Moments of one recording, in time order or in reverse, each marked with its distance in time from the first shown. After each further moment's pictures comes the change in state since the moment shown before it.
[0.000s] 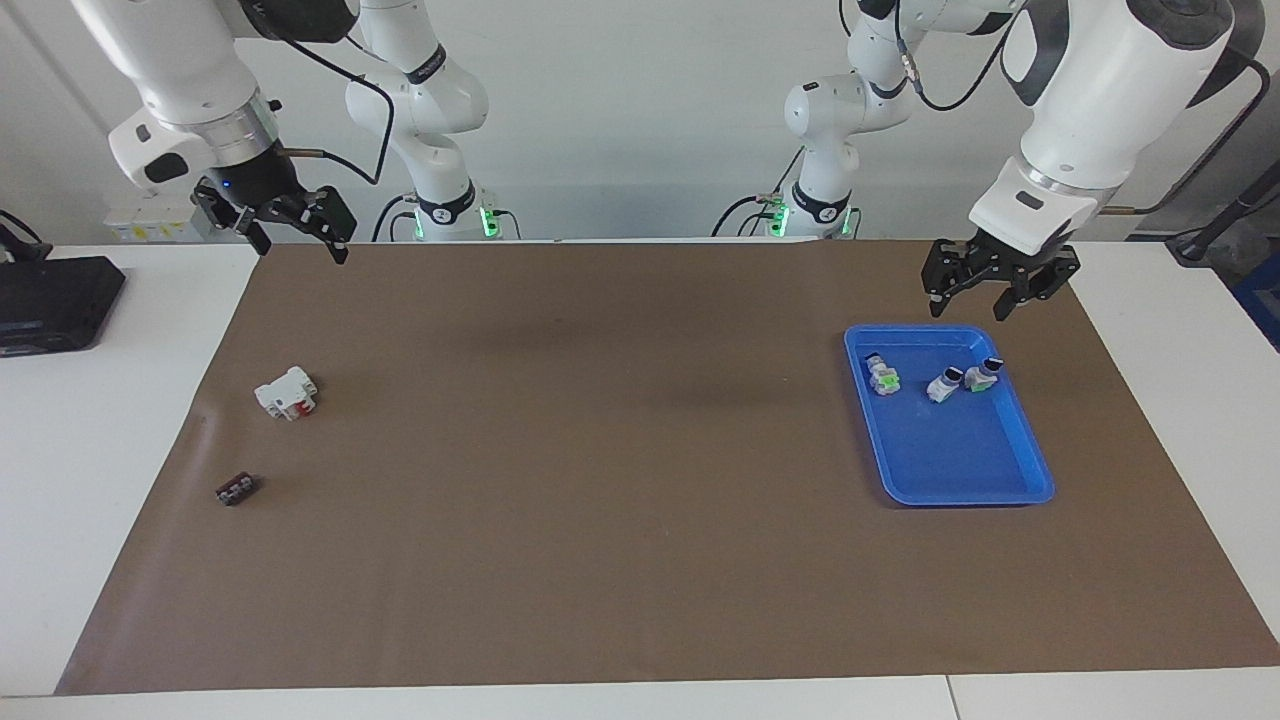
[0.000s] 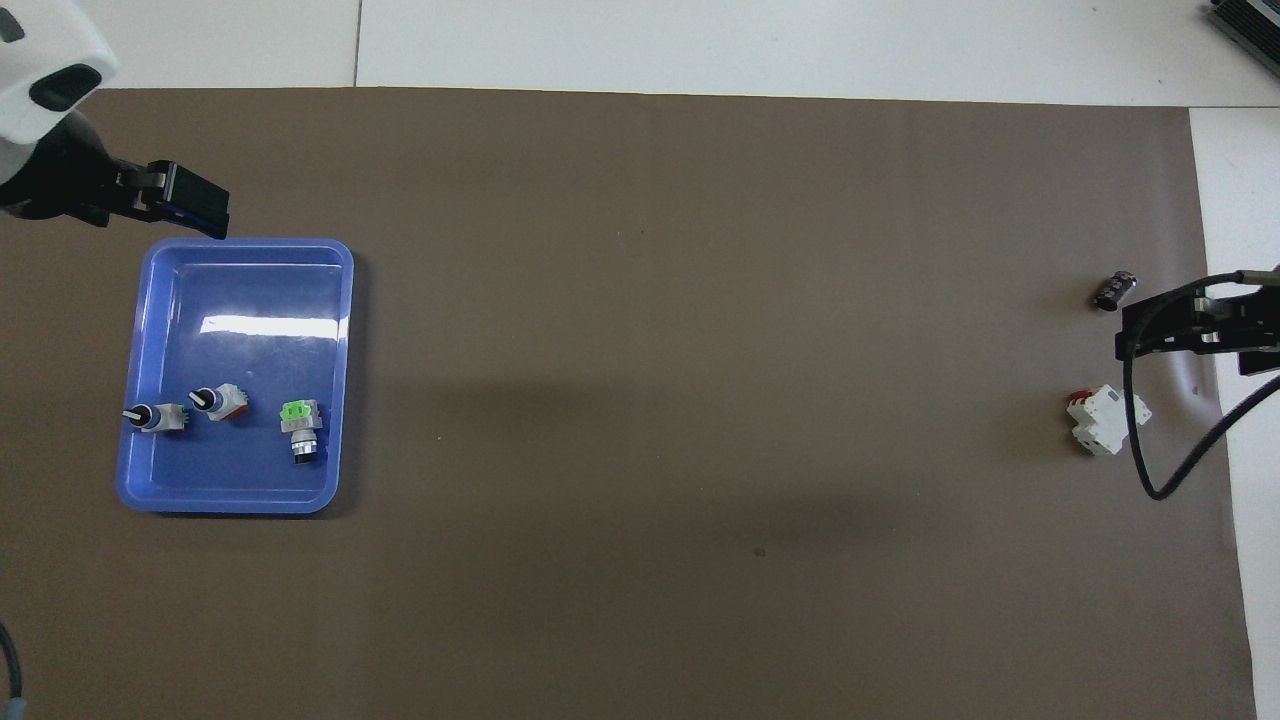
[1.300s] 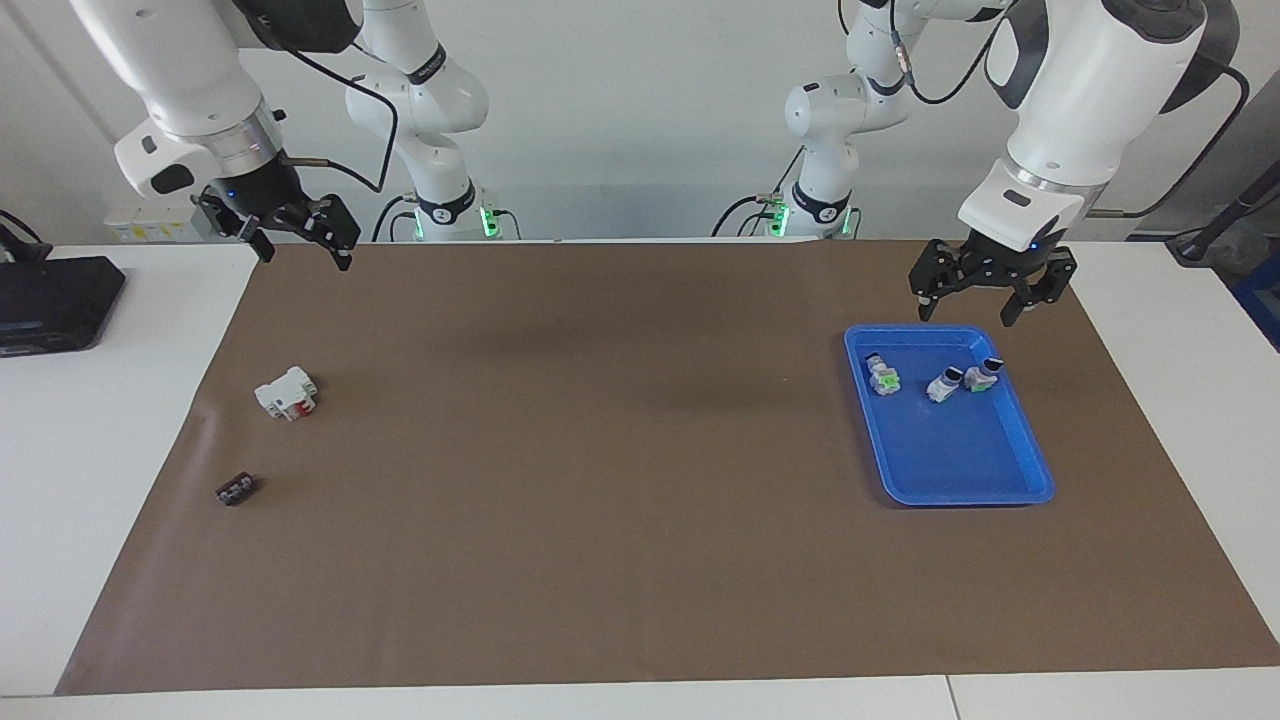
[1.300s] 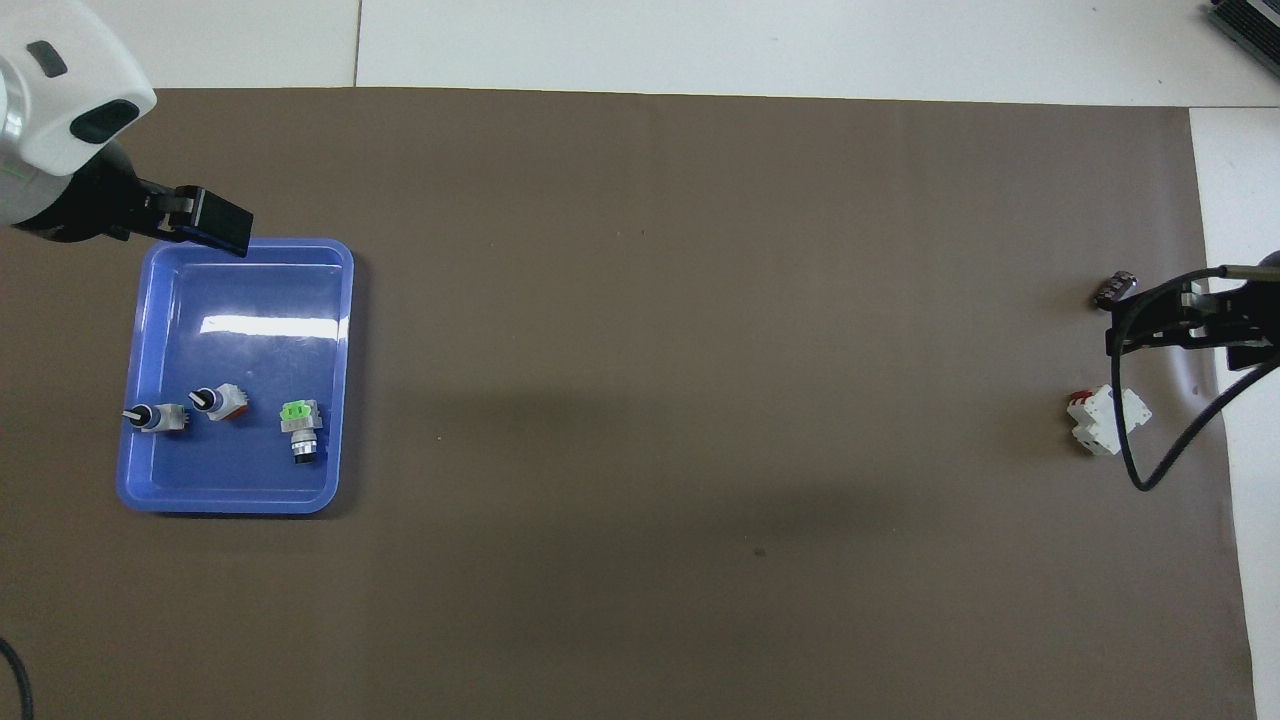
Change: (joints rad) left arm 0.002 -0.057 -0.015 -0.095 -0.001 0.030 0.013; right arm 0.017 0.015 -0.017 0.002 0.000 0.008 0.000
